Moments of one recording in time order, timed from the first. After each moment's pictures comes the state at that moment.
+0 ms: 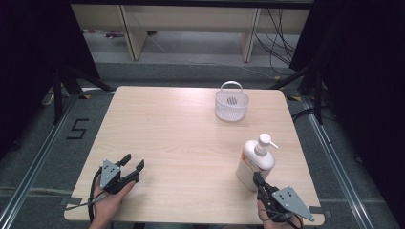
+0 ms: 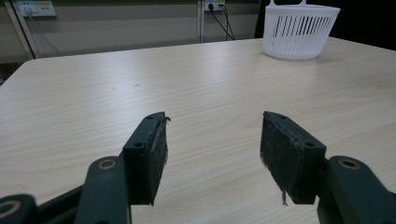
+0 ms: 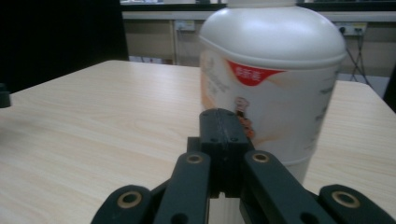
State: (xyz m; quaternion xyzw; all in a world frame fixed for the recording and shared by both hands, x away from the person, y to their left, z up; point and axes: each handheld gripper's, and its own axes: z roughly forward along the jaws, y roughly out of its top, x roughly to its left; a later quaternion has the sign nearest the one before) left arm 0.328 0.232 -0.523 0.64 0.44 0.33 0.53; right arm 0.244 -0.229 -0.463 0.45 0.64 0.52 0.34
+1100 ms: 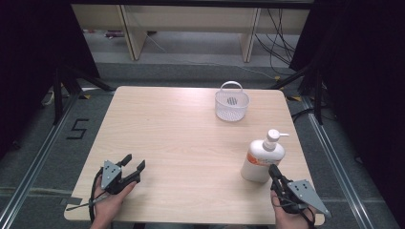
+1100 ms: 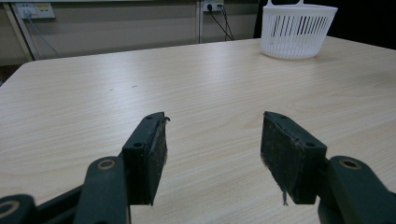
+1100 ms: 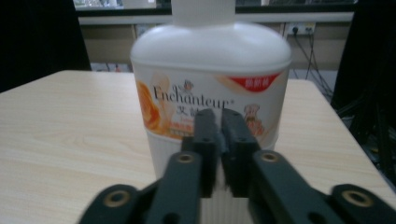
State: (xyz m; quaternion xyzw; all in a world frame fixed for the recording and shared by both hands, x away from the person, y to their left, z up) left arm 0.328 0.230 -0.524 0.64 0.44 0.33 0.53; right arm 0.259 -0.259 -0.455 0.50 0.60 0.50 0.37
